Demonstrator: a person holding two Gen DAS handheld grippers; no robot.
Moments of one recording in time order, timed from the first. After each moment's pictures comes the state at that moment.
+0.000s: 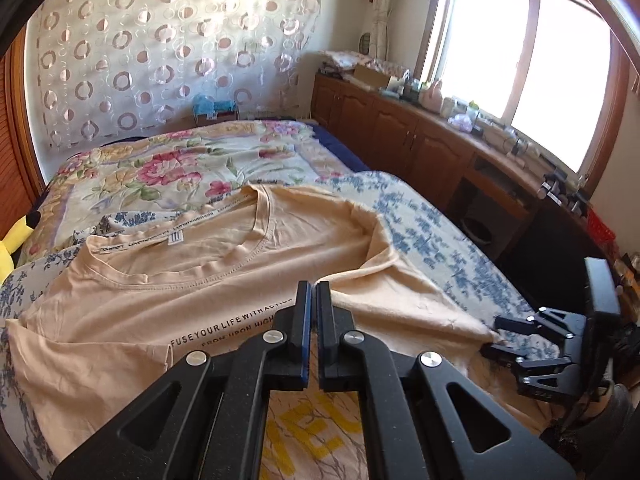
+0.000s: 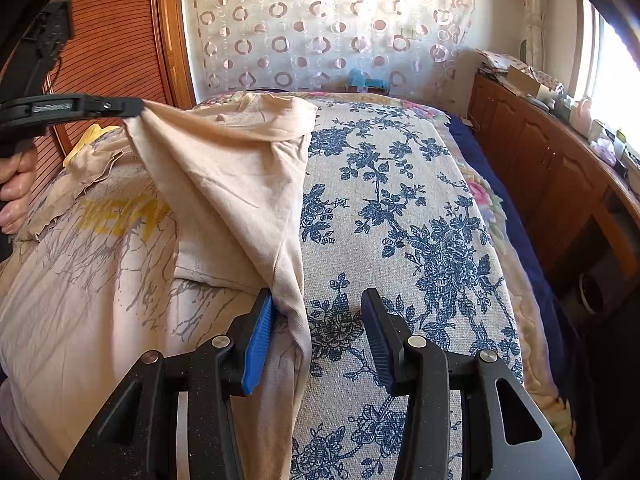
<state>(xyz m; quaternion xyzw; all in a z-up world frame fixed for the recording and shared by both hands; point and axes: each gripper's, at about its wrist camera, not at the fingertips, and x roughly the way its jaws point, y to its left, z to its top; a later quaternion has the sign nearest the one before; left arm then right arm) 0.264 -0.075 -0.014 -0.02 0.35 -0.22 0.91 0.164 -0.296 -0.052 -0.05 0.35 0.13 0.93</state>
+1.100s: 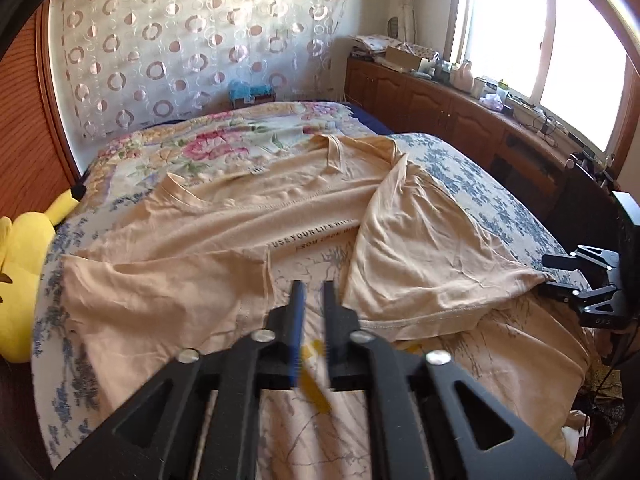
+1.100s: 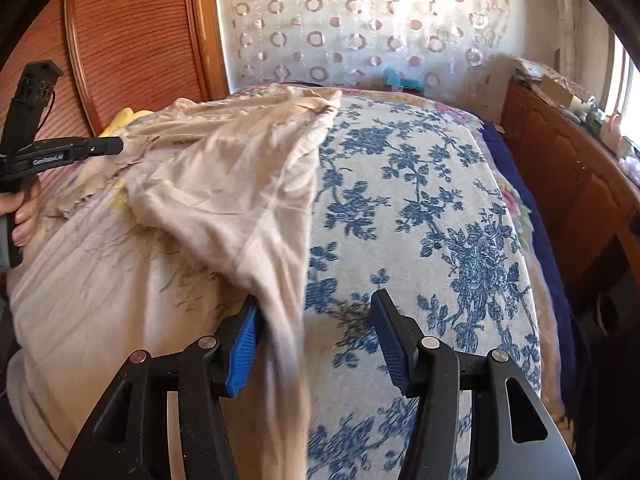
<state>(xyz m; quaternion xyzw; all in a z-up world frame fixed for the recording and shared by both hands) 0.222 -0.017 -0.044 0.02 0.38 -0.16 0.91 0.151 -0.283 -0.044 -0.06 0.34 0.19 0.92</state>
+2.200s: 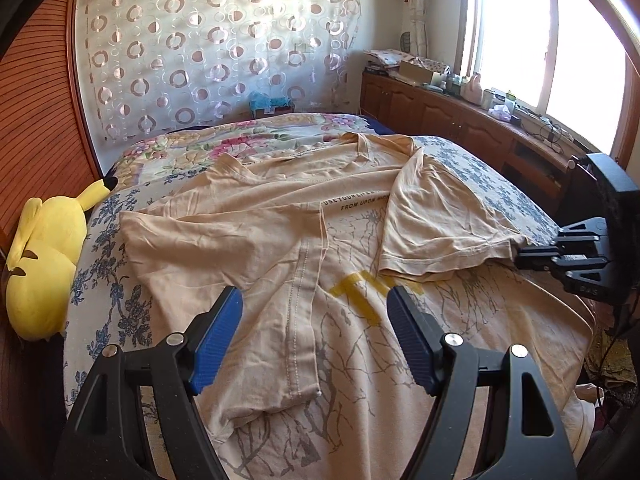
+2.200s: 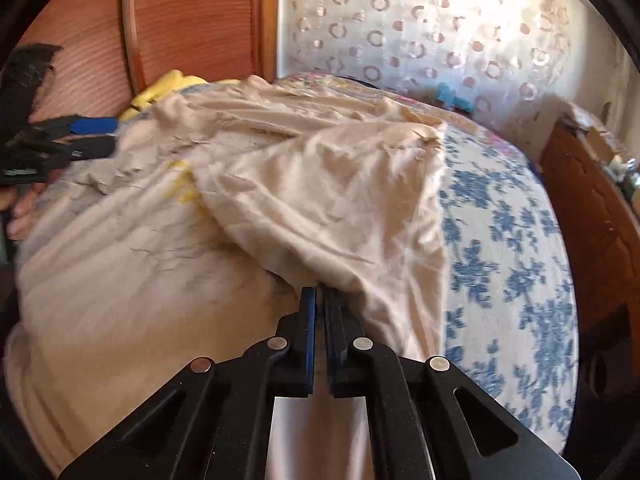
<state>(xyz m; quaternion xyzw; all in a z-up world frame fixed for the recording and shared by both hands) 0.169 0.032 -0.054 0.01 0.35 -0.13 0.93 0.154 -0.184 -0.037 -0.14 0.35 0.26 0.89</state>
